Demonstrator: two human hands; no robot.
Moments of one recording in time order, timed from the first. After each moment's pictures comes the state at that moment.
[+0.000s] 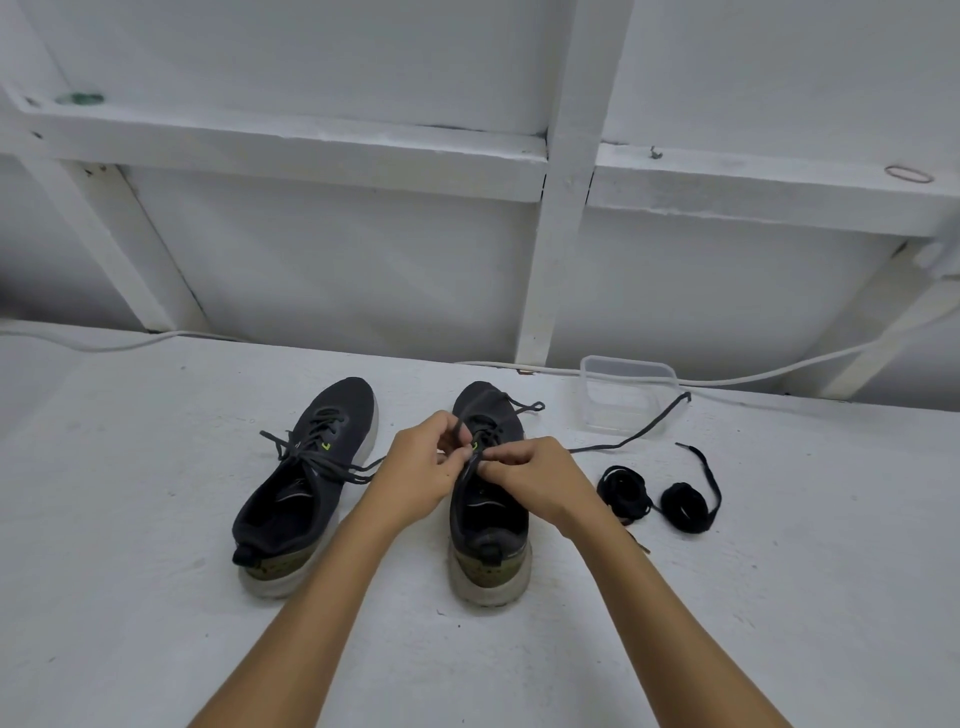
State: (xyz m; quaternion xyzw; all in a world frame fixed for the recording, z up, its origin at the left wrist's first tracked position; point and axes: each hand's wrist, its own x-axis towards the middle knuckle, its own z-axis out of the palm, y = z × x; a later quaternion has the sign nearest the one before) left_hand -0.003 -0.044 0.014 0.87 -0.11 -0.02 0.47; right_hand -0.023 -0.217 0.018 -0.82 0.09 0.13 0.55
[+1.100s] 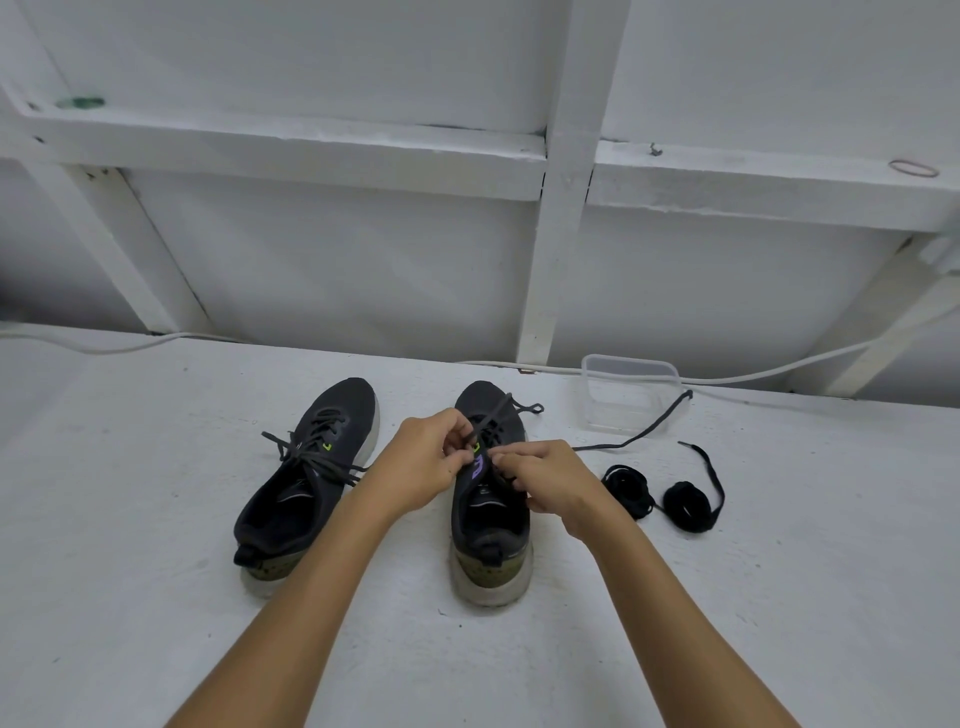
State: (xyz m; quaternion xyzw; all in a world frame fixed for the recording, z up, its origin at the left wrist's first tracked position) left_hand 0.012 -0.041 0.021 0.92 -0.16 -0.06 0.36; right_hand -0.027 -0.222 0.037 -0.77 0.15 0.18 0.59
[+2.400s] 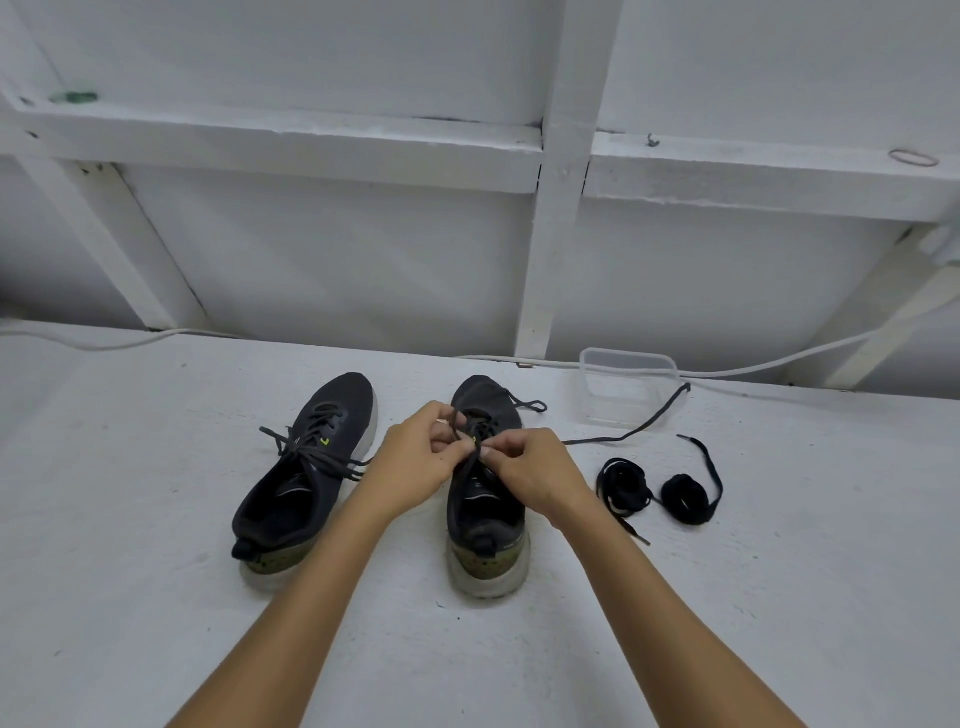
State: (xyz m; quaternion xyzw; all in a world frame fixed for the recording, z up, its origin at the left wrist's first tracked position) left_hand -0.002 -0.042 0.022 0.88 -0.06 -0.07 0.47; right_hand -0.017 -0.212 0.011 -0.84 0.10 0.10 0.52
